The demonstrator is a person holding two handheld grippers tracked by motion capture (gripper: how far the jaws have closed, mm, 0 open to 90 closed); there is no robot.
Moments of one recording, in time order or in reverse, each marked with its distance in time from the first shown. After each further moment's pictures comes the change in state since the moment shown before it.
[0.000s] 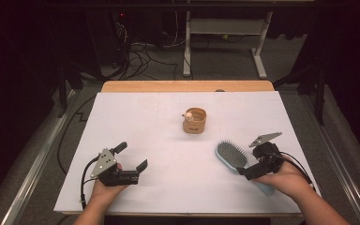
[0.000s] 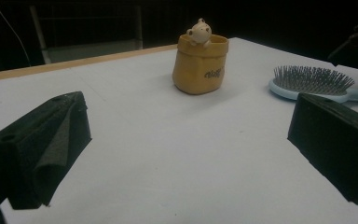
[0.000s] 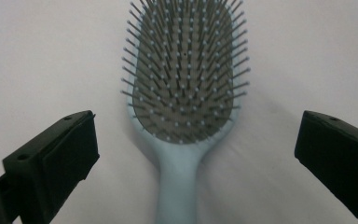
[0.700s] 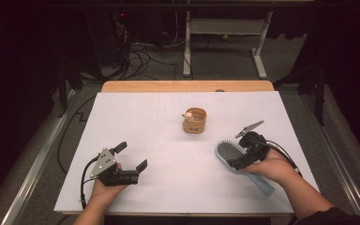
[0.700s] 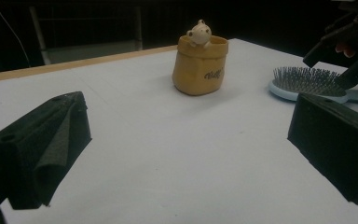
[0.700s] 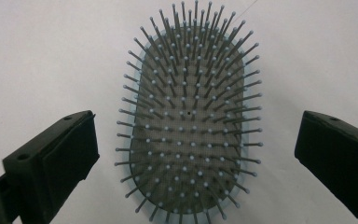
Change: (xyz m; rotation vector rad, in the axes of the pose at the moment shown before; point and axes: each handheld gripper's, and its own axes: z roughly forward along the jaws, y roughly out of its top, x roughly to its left) left arm 0.000 0.001 0.000 -0.001 -0.002 -0.006; right arm -0.001 0.038 0.024 0.081 0.020 -0.034
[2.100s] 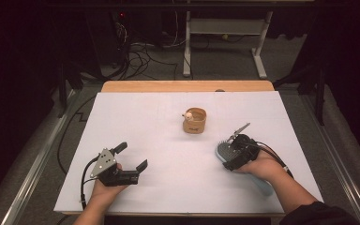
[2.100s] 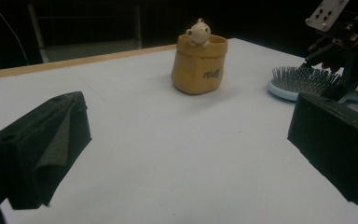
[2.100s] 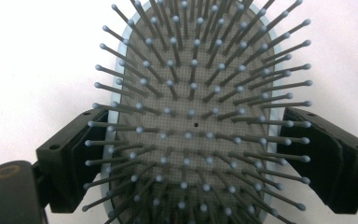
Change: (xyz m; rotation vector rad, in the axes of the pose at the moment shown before) left arm 0.000 0.000 0.000 0.006 -0.001 -0.002; right arm 0.003 0.006 0.032 0.114 -0.020 -0.022
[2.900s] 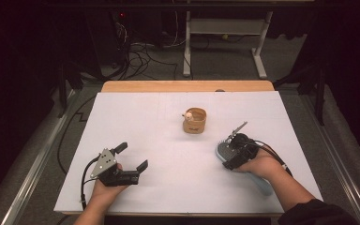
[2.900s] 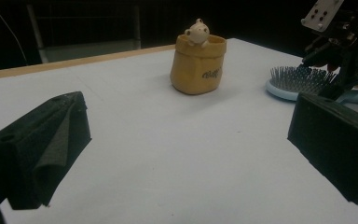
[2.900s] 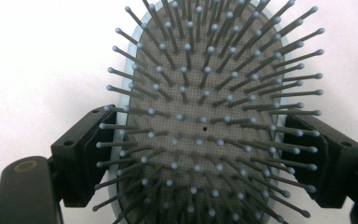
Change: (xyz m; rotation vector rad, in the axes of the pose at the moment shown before) left arm 0.000 -0.001 0.000 0.000 0.001 0.002; right arm 0.001 0.006 0.000 0.041 0.008 -0.027
